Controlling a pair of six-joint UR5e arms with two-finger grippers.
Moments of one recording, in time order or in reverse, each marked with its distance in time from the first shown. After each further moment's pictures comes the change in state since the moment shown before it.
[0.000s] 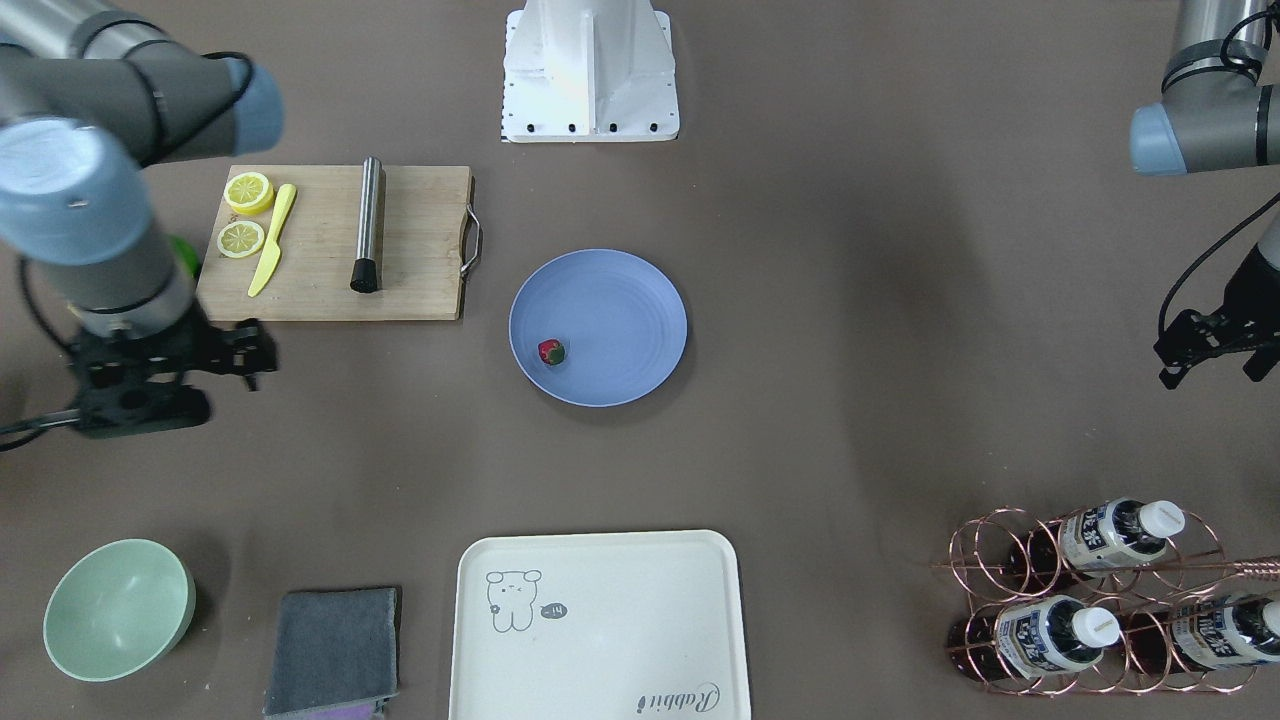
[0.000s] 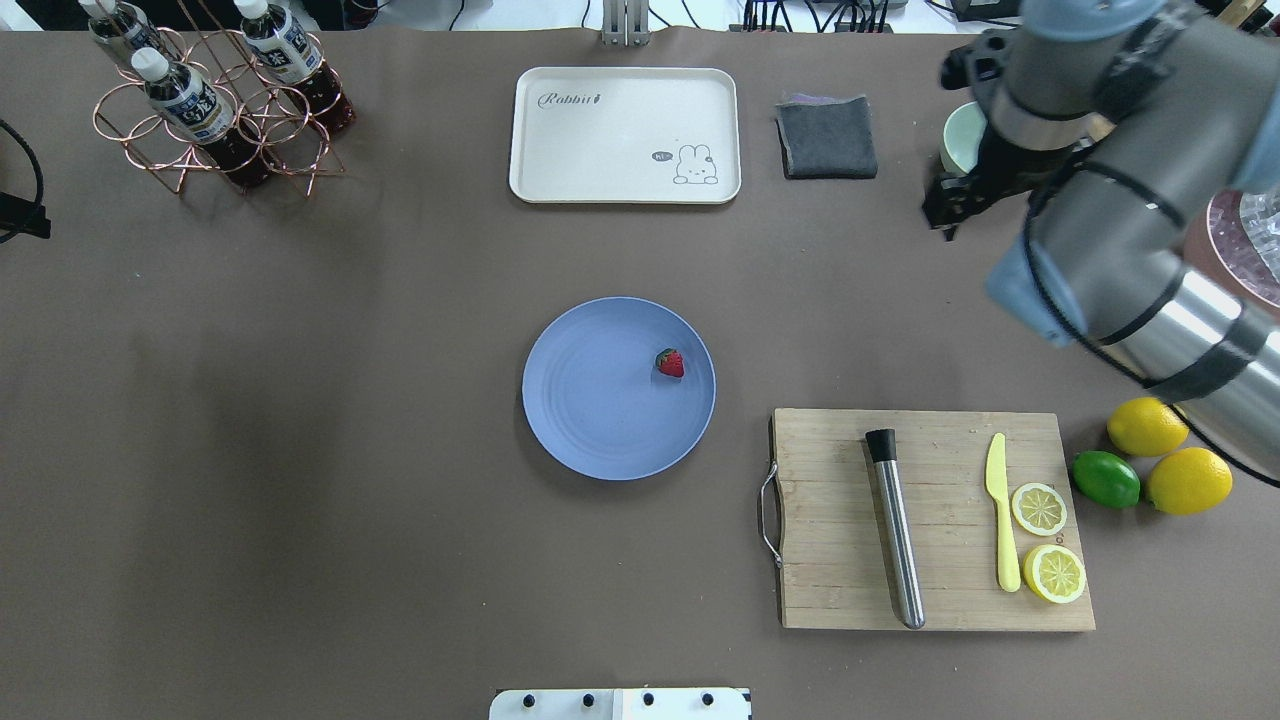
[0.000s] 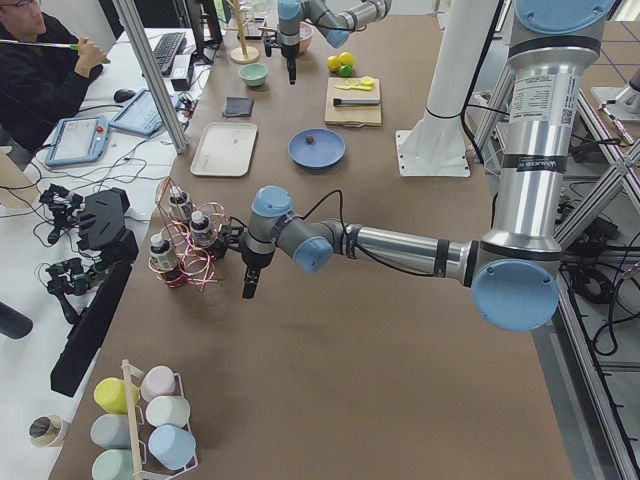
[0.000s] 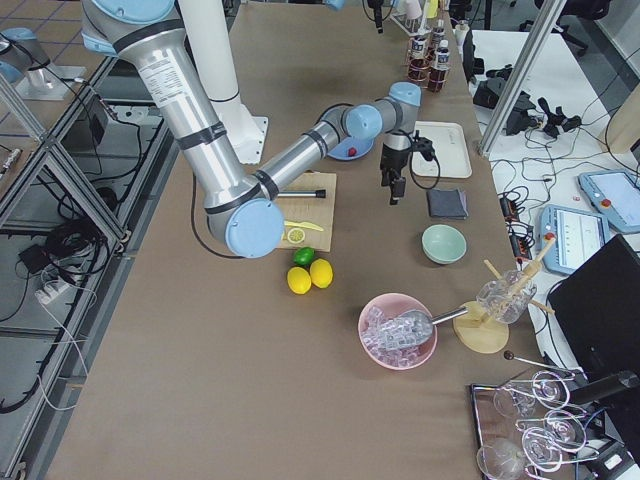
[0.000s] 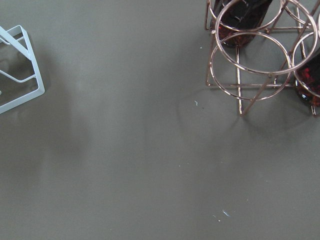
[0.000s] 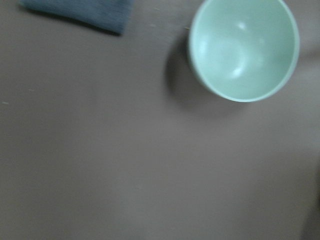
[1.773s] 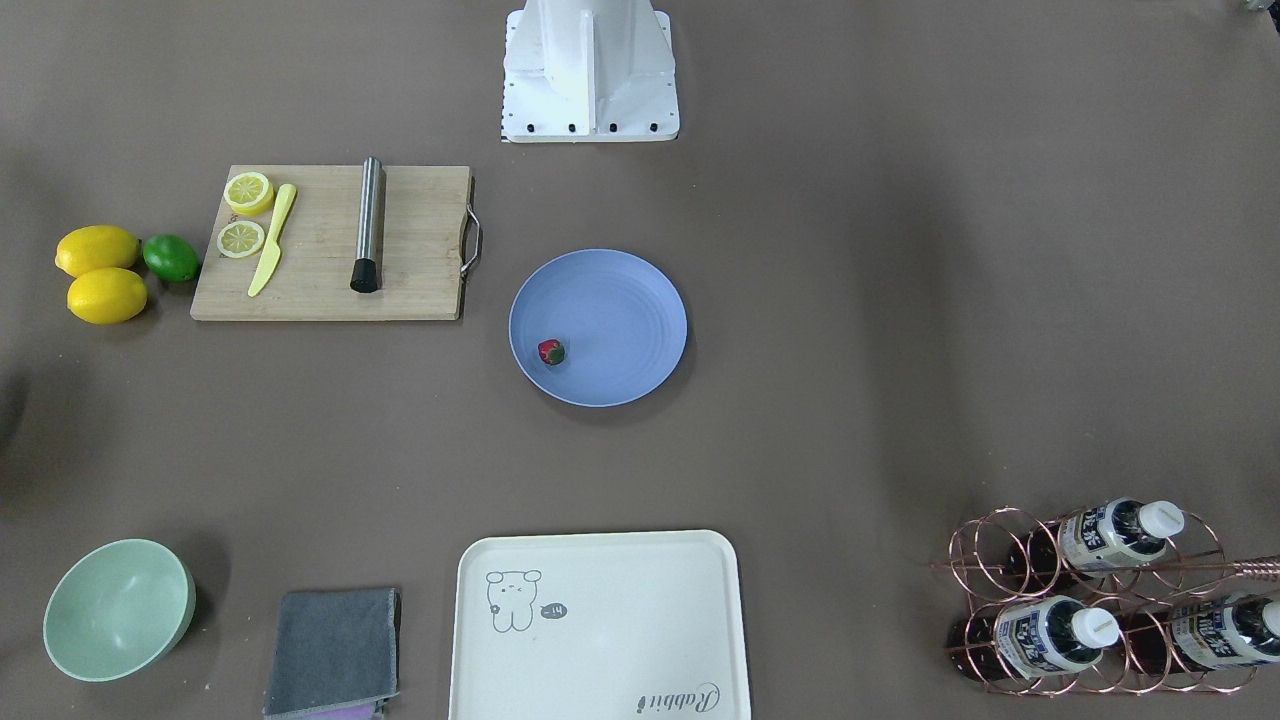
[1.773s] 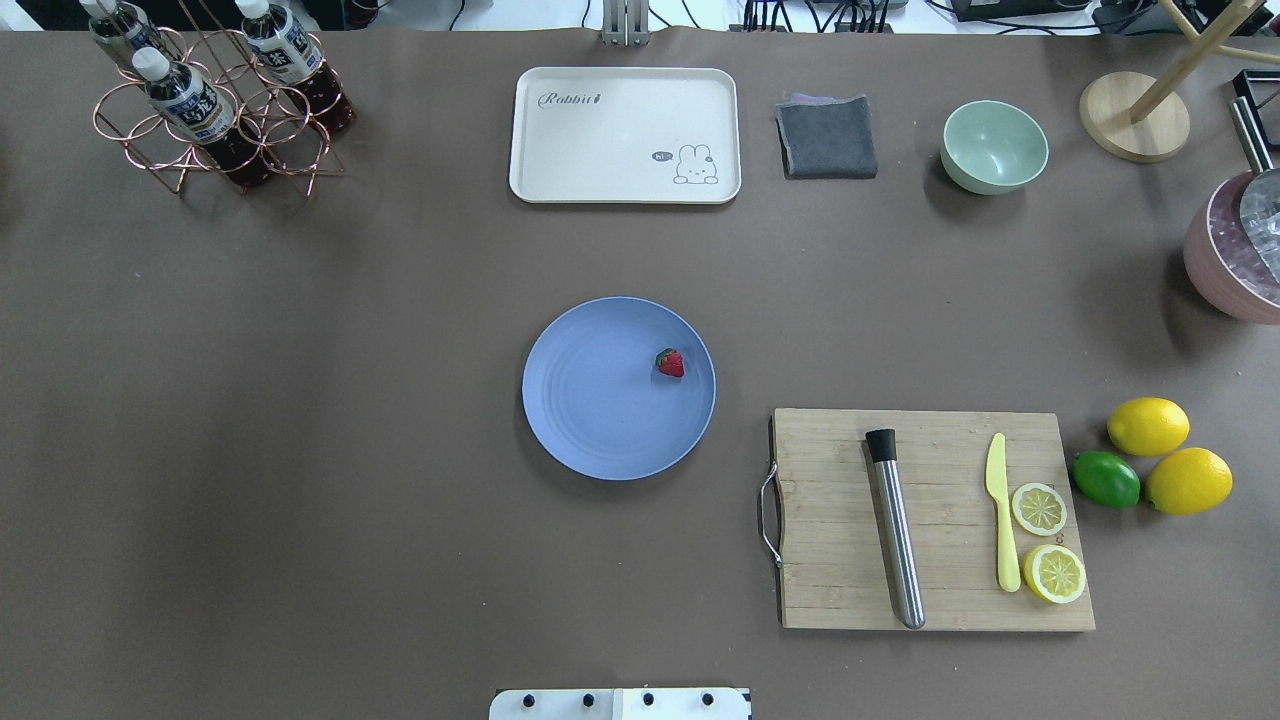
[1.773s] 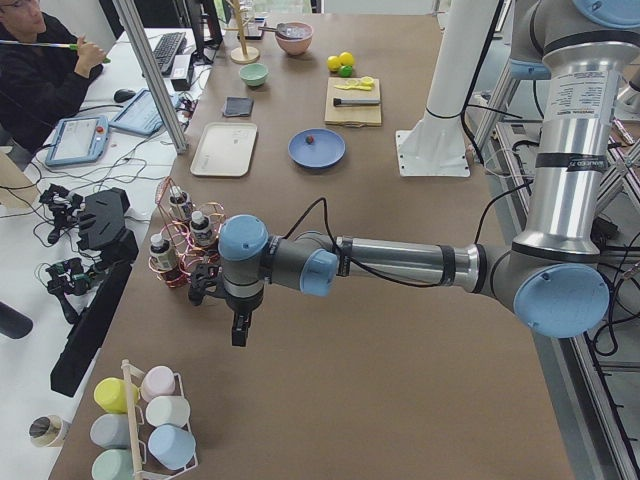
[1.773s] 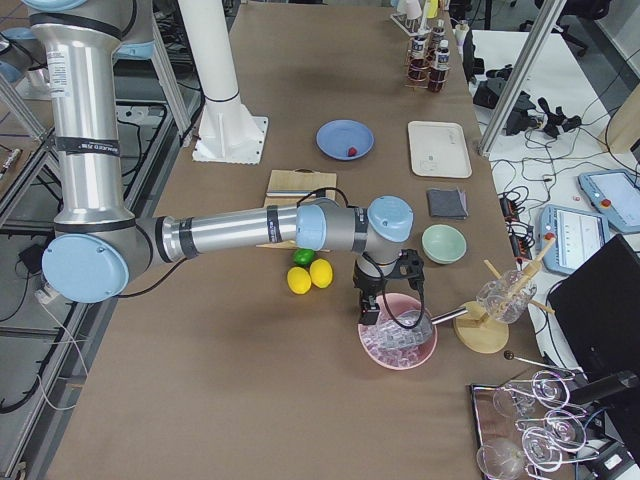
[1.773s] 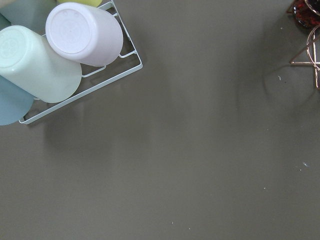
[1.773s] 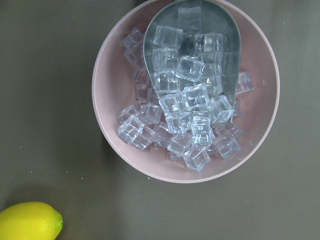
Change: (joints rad) left arm -0.346 -0.013 0.039 0.324 -0.247 0.460; right arm 0.444 -0.407 -0.006 0.099 0.223 -0.428
